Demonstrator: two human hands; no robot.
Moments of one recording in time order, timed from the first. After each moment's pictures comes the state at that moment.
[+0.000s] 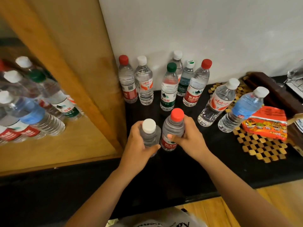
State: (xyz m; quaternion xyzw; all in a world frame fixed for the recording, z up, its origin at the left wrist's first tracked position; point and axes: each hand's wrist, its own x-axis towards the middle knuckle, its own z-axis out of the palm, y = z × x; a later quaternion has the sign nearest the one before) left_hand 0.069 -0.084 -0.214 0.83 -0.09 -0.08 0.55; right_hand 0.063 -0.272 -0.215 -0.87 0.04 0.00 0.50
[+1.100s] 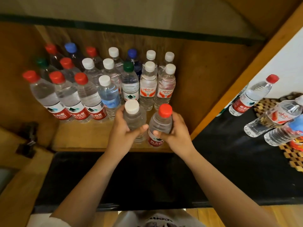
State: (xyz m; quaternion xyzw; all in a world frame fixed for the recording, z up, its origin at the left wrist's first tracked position) left_hand 0.088 0.153 -0.181 0.76 -0.03 0.02 0.65; right_hand 0.086 -0.019 -0.182 -0.84 -0.04 -0.02 0.53
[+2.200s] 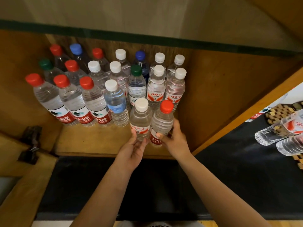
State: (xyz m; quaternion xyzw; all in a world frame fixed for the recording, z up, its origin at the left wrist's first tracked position) left_hand 0.105 0.144 -0.219 0.24 0.34 -0.17 0.90; right_hand 0.113 0.001 -0.219 -0.81 0.04 0.07 0.58
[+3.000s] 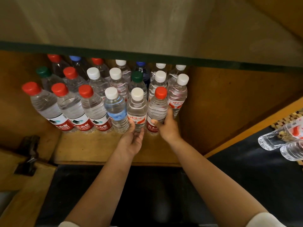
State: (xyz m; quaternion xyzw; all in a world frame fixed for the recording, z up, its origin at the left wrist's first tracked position) left_hand 0.163 0.151 -0.213 0.21 0.37 -0.12 0.90; right_hand 0.180 0.031 -0.211 -0.80 0.10 0.05 0.59
